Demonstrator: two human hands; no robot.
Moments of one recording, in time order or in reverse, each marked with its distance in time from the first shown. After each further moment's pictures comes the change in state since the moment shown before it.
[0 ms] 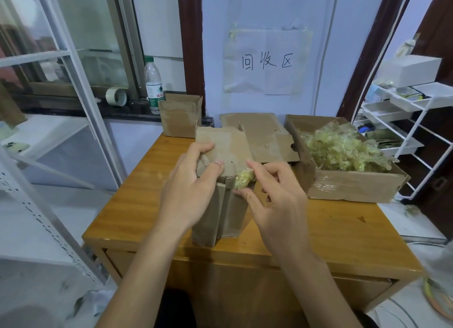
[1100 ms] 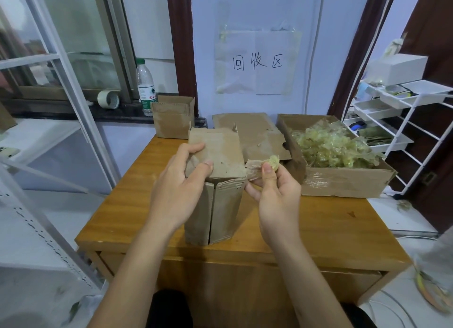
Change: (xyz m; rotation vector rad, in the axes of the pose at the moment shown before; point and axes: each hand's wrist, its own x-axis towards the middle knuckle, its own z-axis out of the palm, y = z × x) left_hand -0.003 0.004 -0.001 -0.007 -0.019 -0.021; right_hand 0.009 -0.001 0.009 0.877 0.162 0.889
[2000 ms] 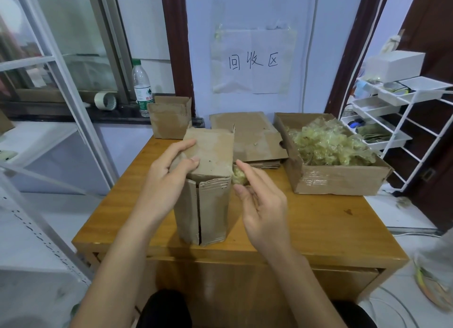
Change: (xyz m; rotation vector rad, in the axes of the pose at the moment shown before) left_hand 0.011 -0.001 -0.015 -0.201 -0.067 -0.043; right_hand -0.005 0.020 -0.017 -0.539 -0.248 -0.731
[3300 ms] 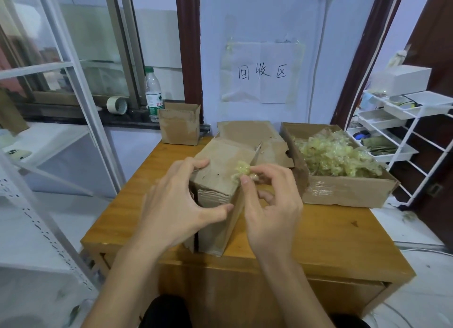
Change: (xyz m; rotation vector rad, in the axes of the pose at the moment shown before) left_hand -0.031 0.001 -0.006 0.590 0.026 0.237; right_hand 0.011 -0.035 0.007 0.007 0.299 0.050
